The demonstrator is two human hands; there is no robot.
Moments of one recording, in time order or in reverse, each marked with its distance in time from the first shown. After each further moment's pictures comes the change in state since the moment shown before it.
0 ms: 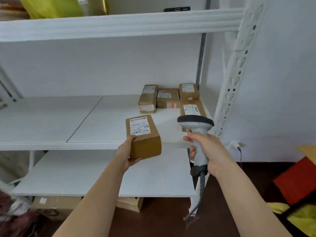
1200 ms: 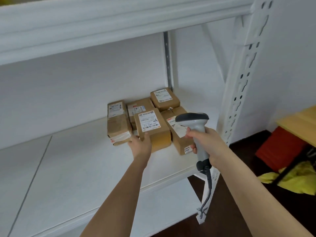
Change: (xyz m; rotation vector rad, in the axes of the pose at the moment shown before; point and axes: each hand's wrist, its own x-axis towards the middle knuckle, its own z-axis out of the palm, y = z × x) left_hand 0.178 0.073 0.156 0.549 -0.070 0.363; right_hand 0.172 -0.038 0.020 -0.156 0.331 -0.082
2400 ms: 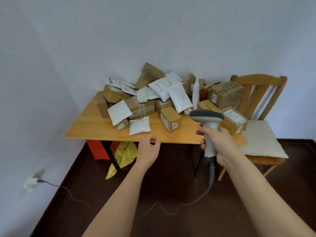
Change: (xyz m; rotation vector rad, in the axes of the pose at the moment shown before) left_hand -0.550 0.022 0.542 0.302 -1.307 0.818; right_hand -0.307 0.121 -0.619 0.503 1.260 -0.037
